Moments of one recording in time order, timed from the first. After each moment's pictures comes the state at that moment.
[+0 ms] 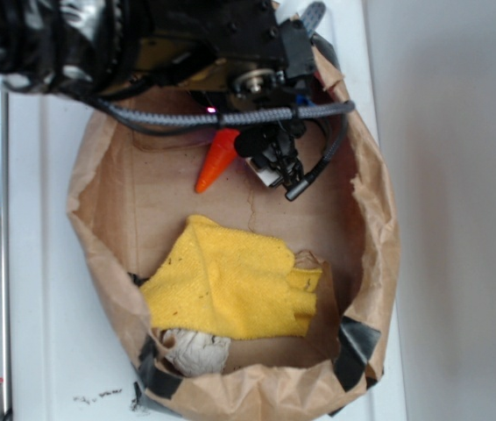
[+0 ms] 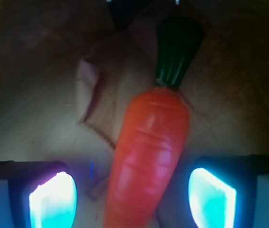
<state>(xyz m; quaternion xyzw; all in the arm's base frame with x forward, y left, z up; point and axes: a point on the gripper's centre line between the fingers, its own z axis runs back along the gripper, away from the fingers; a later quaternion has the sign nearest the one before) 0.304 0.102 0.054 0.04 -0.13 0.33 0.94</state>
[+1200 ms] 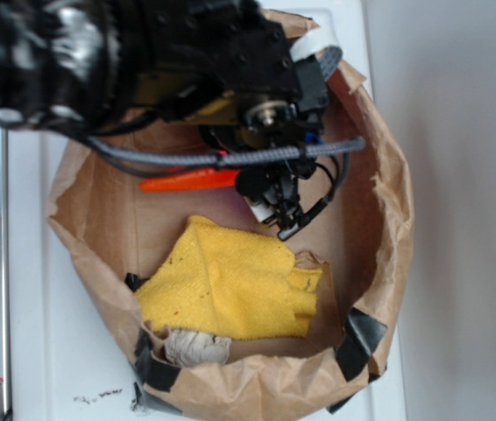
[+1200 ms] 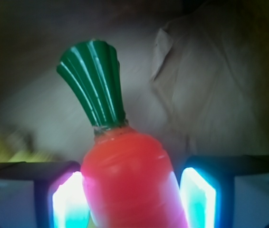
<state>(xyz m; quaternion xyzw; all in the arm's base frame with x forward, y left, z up) 0.291 0.064 0.099 -0.05 -0.11 0.26 0.96</state>
